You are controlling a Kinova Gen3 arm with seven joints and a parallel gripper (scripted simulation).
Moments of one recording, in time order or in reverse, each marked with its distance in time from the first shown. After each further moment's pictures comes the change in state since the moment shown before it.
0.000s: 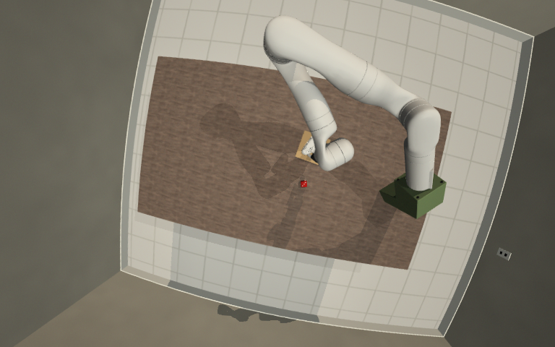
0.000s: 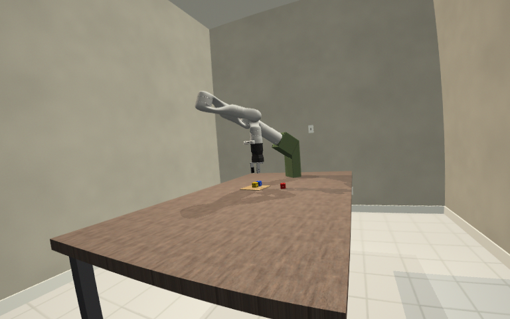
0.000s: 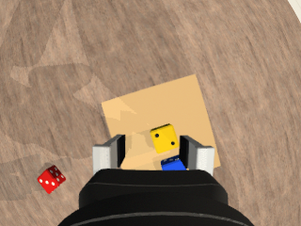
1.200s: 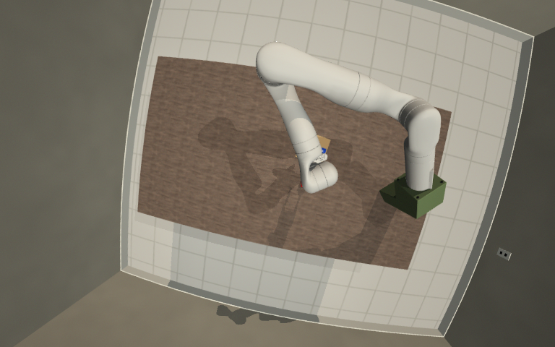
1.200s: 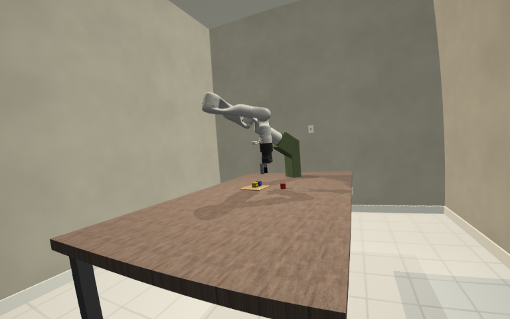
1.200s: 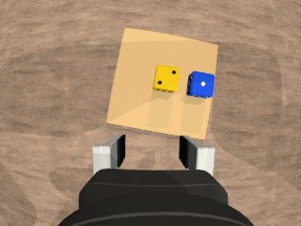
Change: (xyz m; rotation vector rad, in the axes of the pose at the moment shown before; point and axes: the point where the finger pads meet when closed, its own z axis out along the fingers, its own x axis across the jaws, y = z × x) arm -0.057 0.020 0.003 -0.003 -0.003 1.098
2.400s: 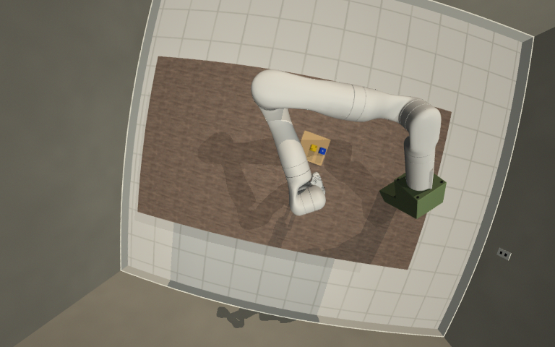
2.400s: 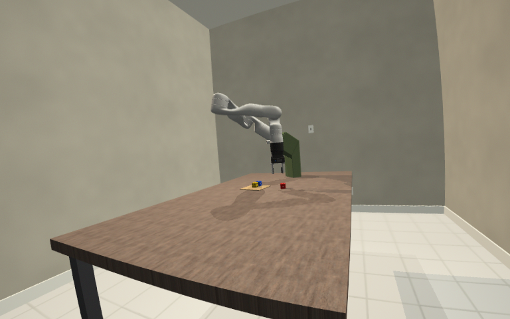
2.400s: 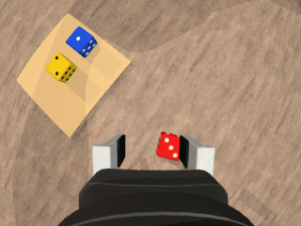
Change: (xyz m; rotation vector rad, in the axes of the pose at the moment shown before) arm 0.003 0.084 0.002 0.006 -0.001 1.043
